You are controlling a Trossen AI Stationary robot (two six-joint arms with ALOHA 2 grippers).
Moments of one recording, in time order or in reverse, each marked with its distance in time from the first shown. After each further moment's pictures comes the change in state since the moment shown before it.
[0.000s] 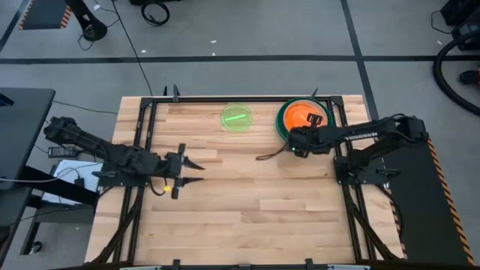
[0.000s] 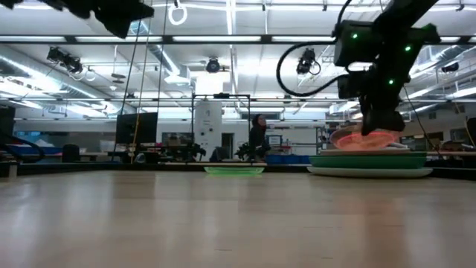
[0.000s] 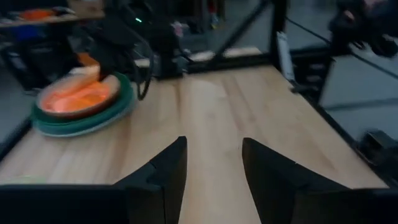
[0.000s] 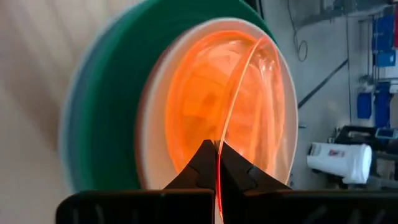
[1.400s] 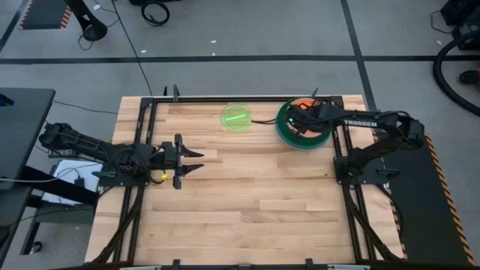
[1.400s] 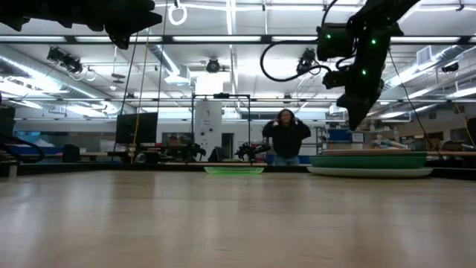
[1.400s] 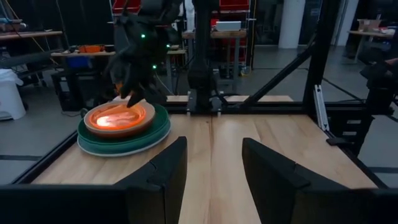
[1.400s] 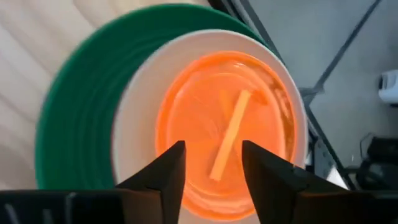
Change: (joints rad) left arm 0.142 -0.087 -0.158 0.289 0.001 0.000; right arm -0.293 0.030 0.181 -0.032 -0.198 0.073
